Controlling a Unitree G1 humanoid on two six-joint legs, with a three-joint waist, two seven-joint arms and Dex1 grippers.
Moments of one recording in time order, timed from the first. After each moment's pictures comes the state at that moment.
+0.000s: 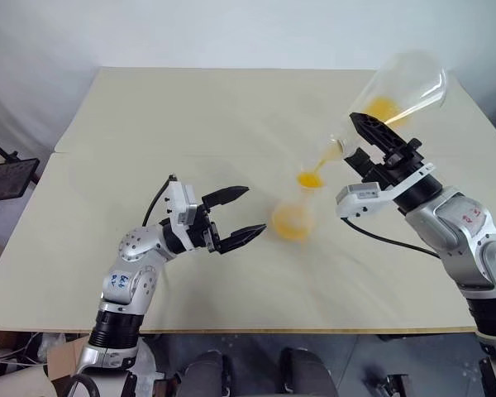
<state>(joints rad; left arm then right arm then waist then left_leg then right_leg) -0.36 0.32 -0.01 -0.10 -0.53 0.19 -0.93 -0.44 -0.82 0.02 -0.18 -0.78 -0.35 0.11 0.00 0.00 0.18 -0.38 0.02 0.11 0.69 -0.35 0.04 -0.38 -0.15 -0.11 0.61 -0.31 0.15</state>
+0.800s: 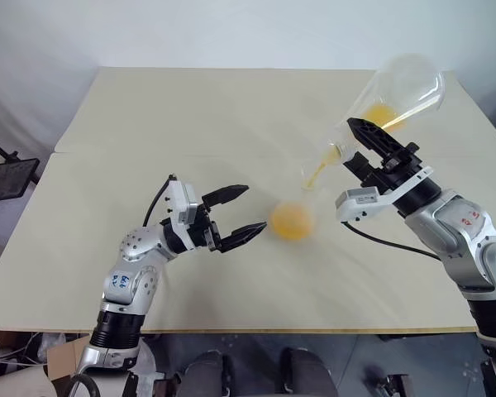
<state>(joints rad) -0.36 0.32 -0.01 -0.10 -0.53 0.18 -0.91 -0.43 -0.82 0.02 -0.18 -0.80 -0.38 0.10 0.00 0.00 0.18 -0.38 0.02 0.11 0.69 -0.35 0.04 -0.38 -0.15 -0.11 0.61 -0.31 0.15</state>
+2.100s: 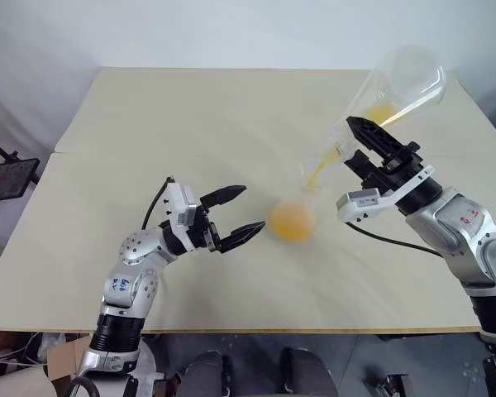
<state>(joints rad) -0.34 0.31 -0.01 -0.11 -0.53 0.17 -0.89 -0.45 -0.83 0.02 -0.14 -0.84 -0.44 0.02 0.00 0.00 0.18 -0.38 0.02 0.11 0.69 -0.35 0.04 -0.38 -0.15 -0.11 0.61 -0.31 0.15</state>
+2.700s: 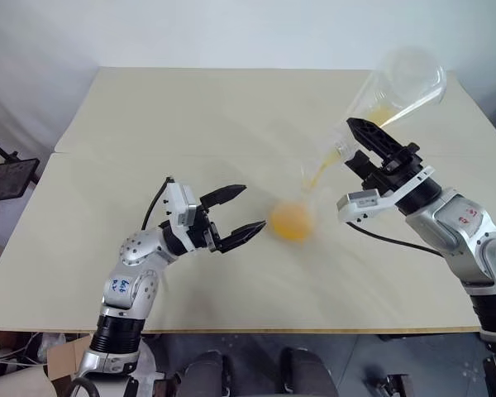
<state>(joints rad) -0.33 0.31 -0.01 -0.13 -0.53 0.17 -0.87 -0.45 -0.83 0.02 -0.12 -0.86 -0.45 0.00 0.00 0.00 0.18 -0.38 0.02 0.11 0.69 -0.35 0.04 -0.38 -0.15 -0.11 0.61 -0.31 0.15</state>
